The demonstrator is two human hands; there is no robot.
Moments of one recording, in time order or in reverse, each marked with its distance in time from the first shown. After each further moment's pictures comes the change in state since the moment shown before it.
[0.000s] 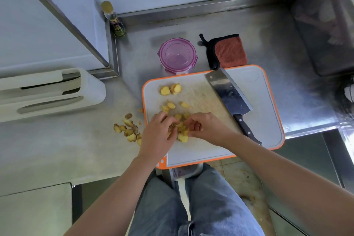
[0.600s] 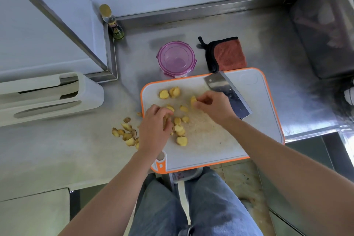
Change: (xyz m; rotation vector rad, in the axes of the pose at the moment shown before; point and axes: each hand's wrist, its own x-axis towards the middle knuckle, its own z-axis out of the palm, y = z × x) left_hand 0.028 0.001 -0.006 -0.047 0.082 -0.151; right_hand 0.036 0.004 -0.038 0.208 0.428 0.278
